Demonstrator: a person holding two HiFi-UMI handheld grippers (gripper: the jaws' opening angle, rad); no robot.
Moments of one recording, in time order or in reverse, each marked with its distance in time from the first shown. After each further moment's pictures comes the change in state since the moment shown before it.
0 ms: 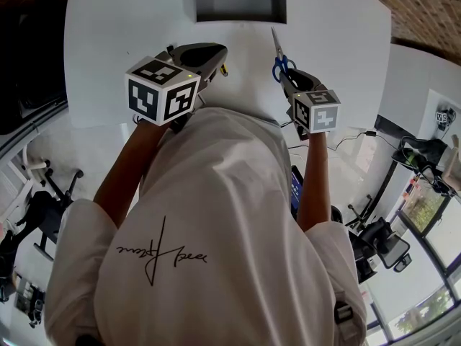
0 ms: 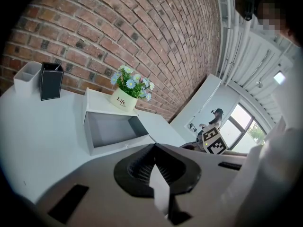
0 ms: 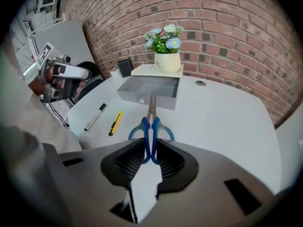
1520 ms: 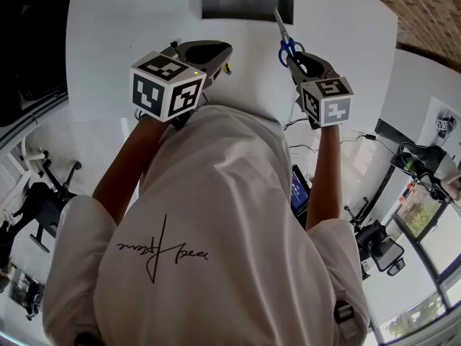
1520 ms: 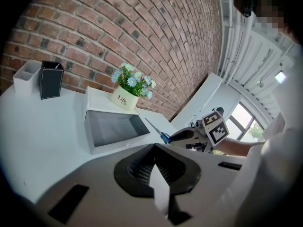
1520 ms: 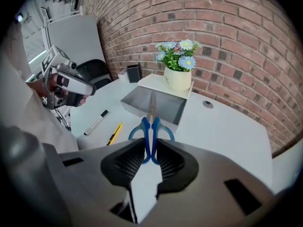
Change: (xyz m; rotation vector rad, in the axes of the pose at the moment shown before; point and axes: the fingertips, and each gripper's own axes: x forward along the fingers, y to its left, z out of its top) left arm 0.005 0.006 -0.001 -0.002 0.014 0.008; right arm -0.004 -0.004 0.063 -0.175 -0.043 0.016
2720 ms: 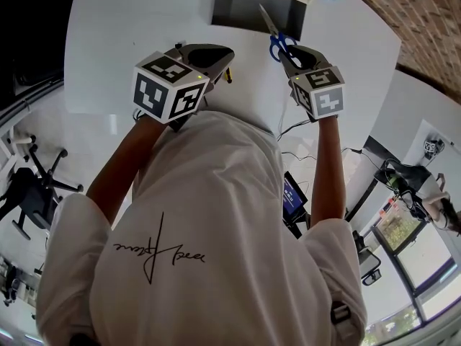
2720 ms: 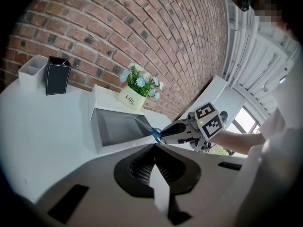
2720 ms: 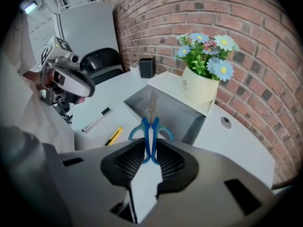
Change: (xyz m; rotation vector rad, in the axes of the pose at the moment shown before) left arm 0.000 0.021 0.000 -0.053 -0.006 0.023; right arm 0.046 0.008 0.043 -0.202 0.077 0.100
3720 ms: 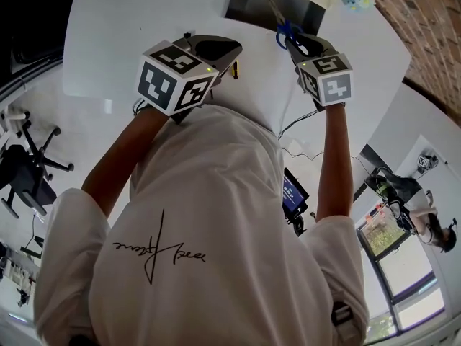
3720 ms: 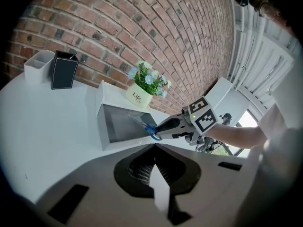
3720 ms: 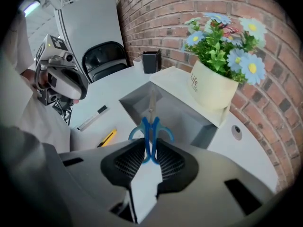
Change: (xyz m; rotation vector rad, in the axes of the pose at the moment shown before) left arm -0.001 0.021 -0.007 -0.048 0.007 0.032; right arm 0.038 -0.007 0.022 -0.076 0.055 0.068
